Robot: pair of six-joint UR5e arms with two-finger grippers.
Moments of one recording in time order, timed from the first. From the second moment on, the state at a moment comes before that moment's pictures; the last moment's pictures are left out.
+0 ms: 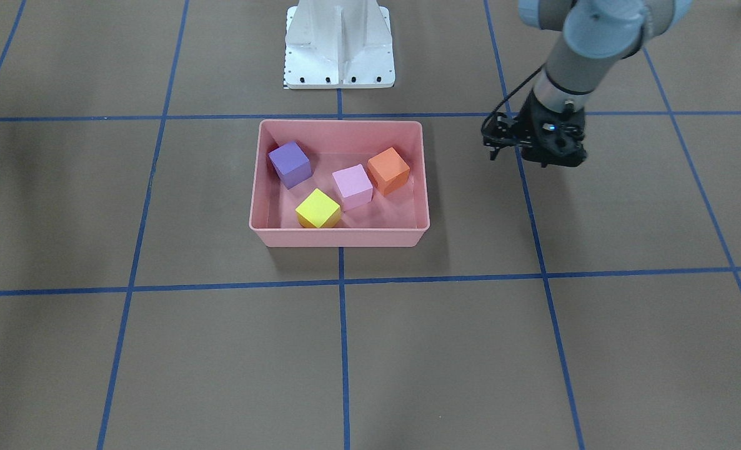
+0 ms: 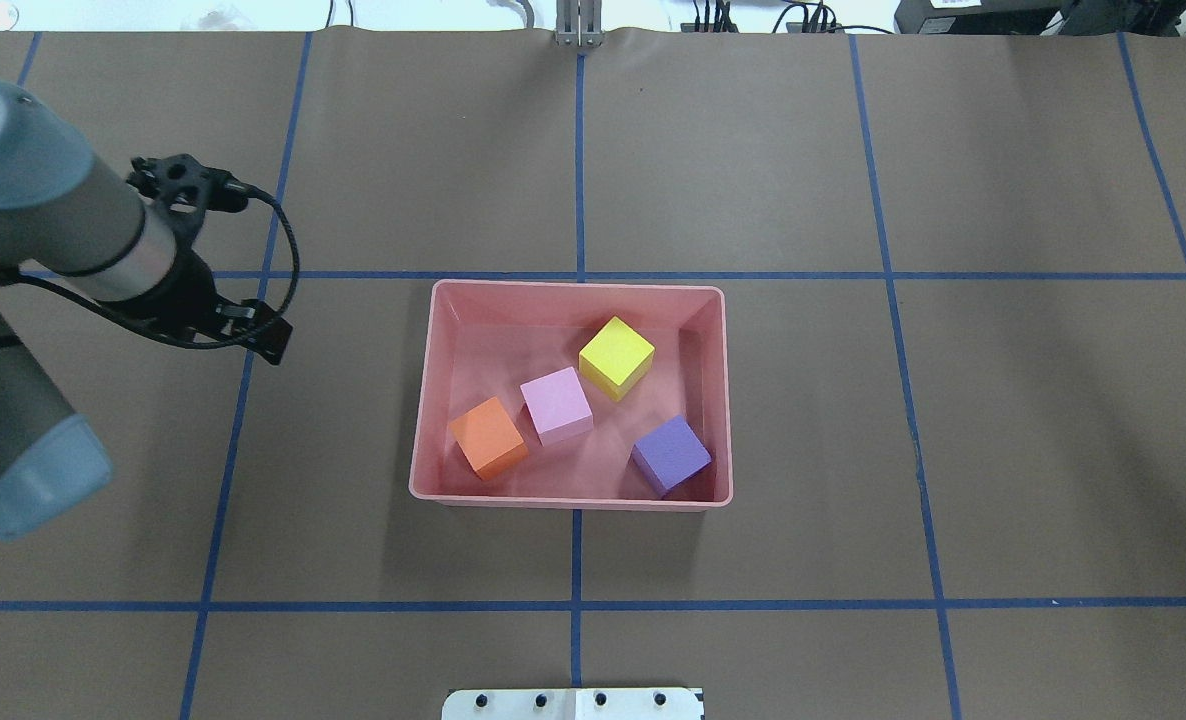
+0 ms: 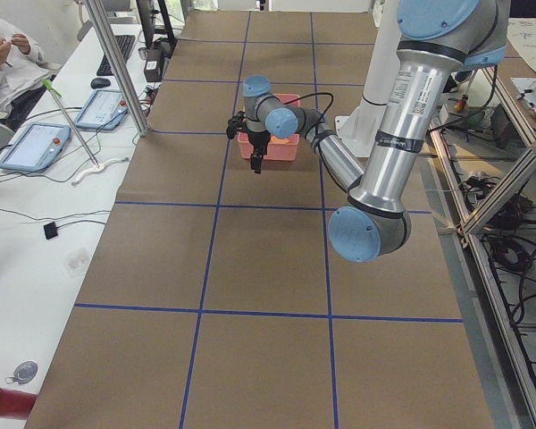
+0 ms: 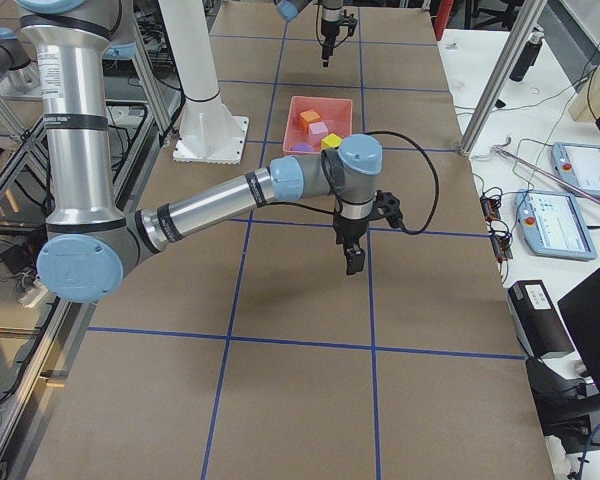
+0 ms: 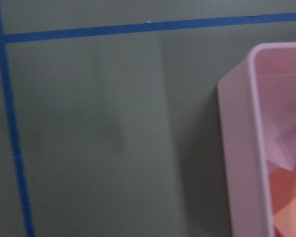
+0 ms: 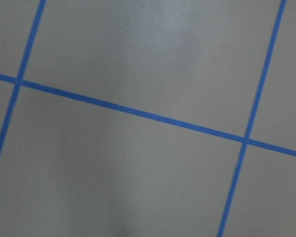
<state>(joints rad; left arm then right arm) -0.86 -1.84 -2.00 -1.46 -2.15 -0.64 1.43 -1.57 1.94 -1.82 2.24 -0.08</state>
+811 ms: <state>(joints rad) -1.39 -1.72 -1.85 -1.33 -2.27 0.13 1.51 -1.71 1.81 -1.61 2.29 -0.13</state>
